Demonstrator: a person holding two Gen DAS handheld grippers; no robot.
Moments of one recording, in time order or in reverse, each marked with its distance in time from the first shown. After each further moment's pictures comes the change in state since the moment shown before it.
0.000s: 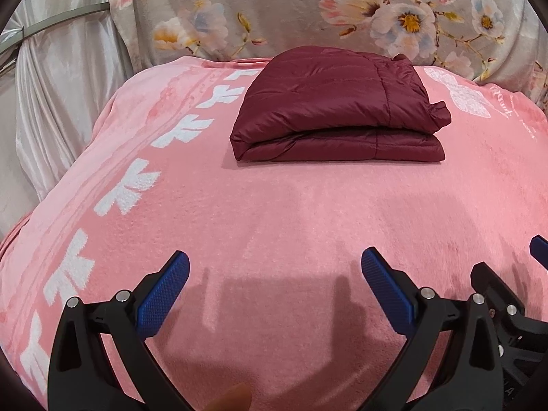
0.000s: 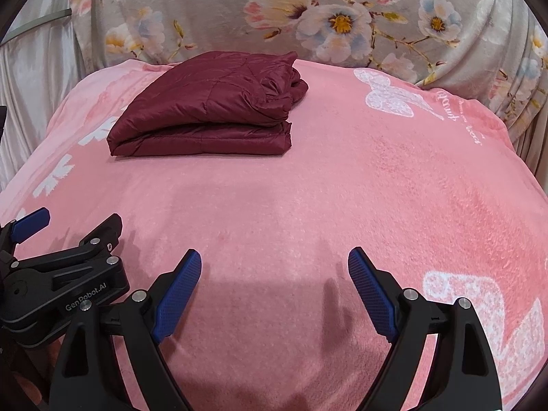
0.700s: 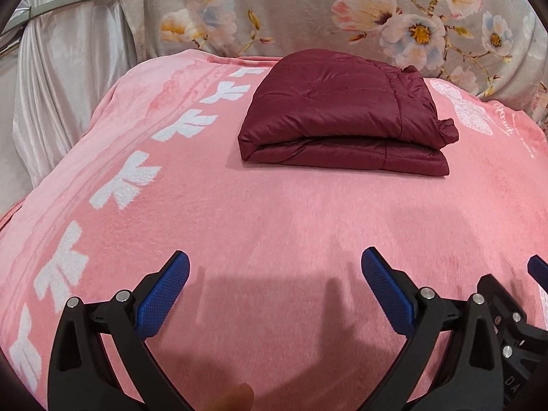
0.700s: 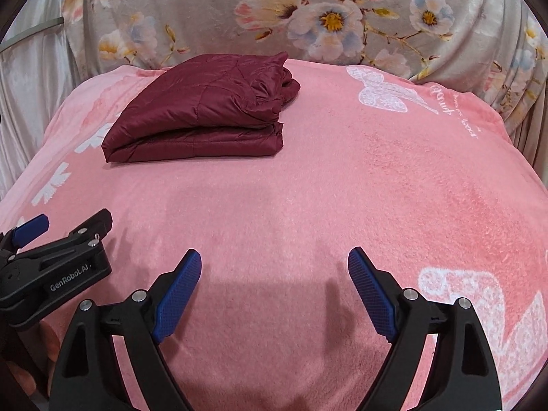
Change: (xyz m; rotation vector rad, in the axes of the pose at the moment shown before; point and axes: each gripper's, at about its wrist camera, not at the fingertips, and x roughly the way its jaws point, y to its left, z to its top) left arm 0.004 0.010 0.005 -0.061 0.009 -0.028; right arm 0.000 -0.009 0.001 0.033 0.000 0.000
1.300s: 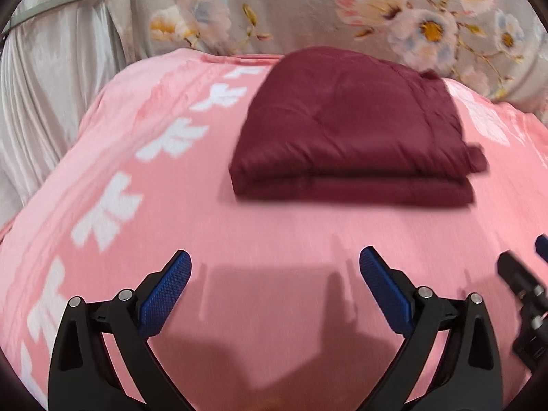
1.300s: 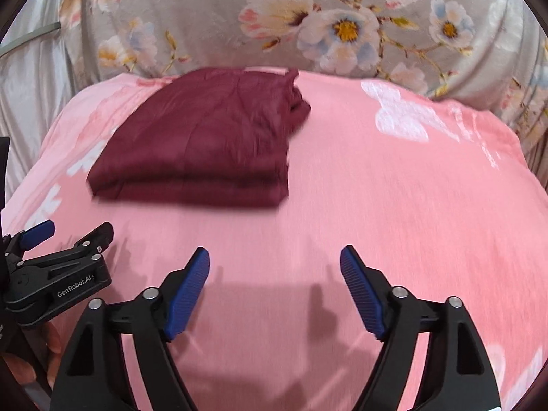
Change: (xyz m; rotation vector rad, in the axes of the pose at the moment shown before) left arm 0.035 0.006 0.040 0.010 0.014 -0.024; right arm 0.032 -0.001 0.045 -0.026 -0.008 0.035
